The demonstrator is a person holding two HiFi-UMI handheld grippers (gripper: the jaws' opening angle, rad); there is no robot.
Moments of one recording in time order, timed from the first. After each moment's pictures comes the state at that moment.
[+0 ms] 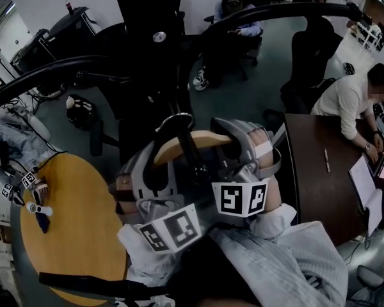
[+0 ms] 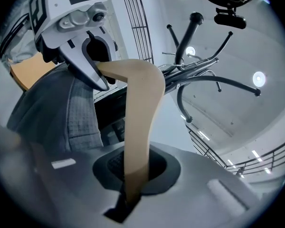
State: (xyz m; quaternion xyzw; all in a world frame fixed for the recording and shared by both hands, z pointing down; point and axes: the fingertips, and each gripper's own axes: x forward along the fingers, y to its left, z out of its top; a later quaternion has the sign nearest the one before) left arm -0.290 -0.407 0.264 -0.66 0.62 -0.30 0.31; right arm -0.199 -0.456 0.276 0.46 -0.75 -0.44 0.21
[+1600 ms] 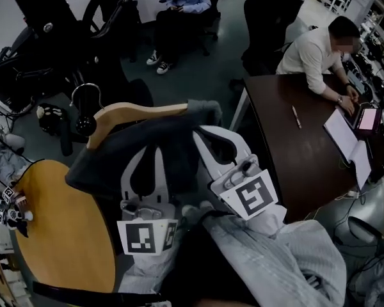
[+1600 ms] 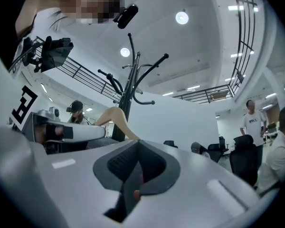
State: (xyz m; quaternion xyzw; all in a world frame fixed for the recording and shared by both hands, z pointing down) left arm -0.160 -0.326 0.284 -0.84 0.53 0.10 0.04; right arm -0.076 -0.341 0.303 0.45 -0.89 -0.08 -0.06
